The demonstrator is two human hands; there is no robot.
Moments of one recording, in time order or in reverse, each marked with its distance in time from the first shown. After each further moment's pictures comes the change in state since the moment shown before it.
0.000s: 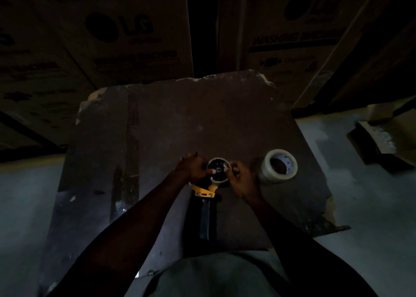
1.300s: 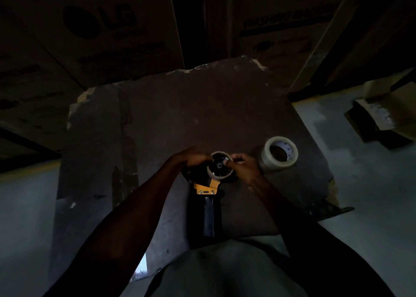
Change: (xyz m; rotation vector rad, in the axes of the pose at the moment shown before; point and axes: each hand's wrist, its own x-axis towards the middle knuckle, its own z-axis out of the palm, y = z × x) left_hand 0.012 0.006 -0.020 -0.410 -0.157 -0.009; right_hand 0.007 -0.022 -0.008 0.356 -0.015 0.411
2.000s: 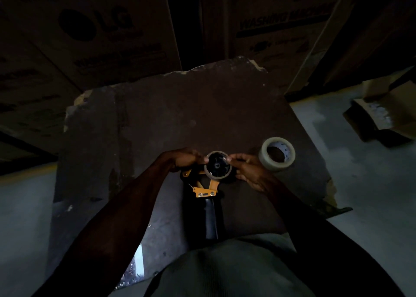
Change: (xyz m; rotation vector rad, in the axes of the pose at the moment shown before) left_hand -0.013 0.004 -0.015 -0.246 -0.229 -0.050; right_hand 0.005 -0.004 -0.023 0.138 -0.217 0.119
